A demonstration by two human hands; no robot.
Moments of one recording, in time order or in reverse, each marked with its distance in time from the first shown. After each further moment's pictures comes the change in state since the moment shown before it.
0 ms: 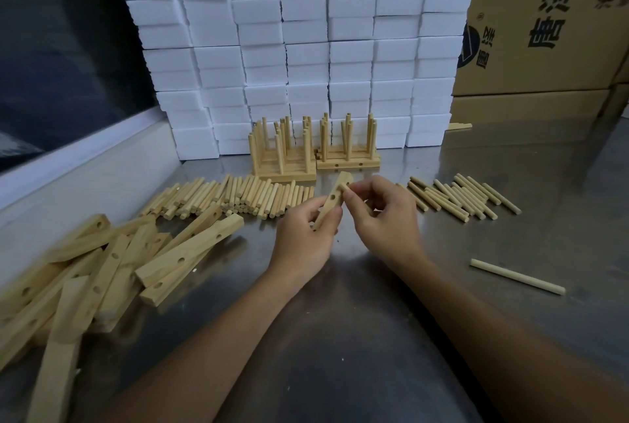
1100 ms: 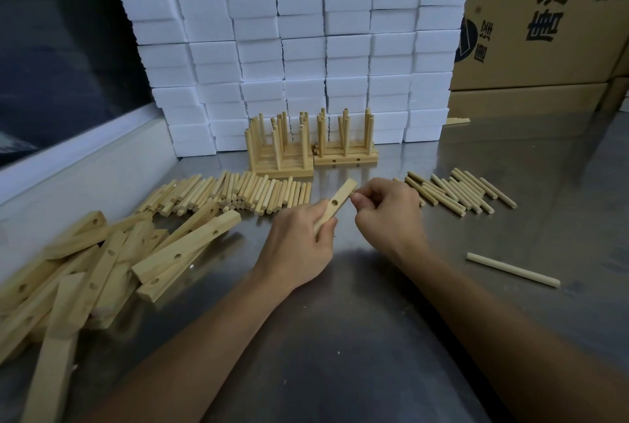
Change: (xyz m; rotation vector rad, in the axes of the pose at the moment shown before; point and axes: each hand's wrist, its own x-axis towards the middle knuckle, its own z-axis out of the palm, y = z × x) left_hand -0.005 0.002 -0.012 0.521 -0.025 0.387; right_hand 0.001 -0.012 -0.009 -0.223 -0.083 0.266
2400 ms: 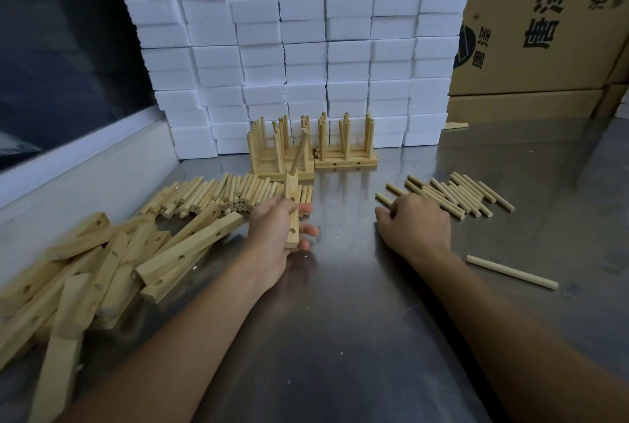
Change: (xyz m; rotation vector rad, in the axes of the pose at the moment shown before) left_hand 0.016 -0.012 -0.009 -1.064 0.178 -0.929; right_hand 0.006 0.018 -0.020 -0.649 -0.104 0.190
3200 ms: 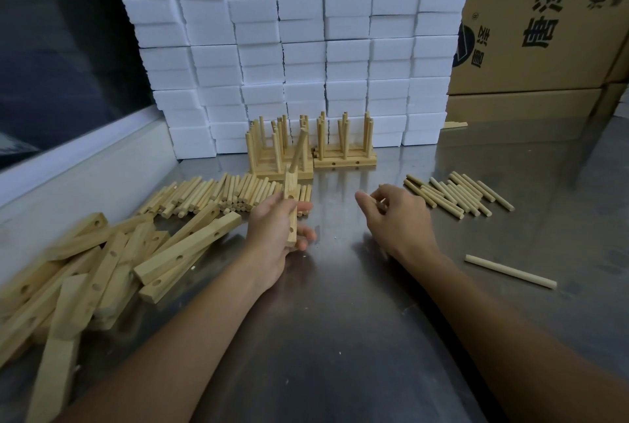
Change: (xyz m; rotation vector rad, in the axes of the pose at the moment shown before) left_hand 0.001 -0.004 -0.001 0.049 -0.015 0.034; right_hand 0.000 -0.008 0.010 0.427 0.087 -0.146
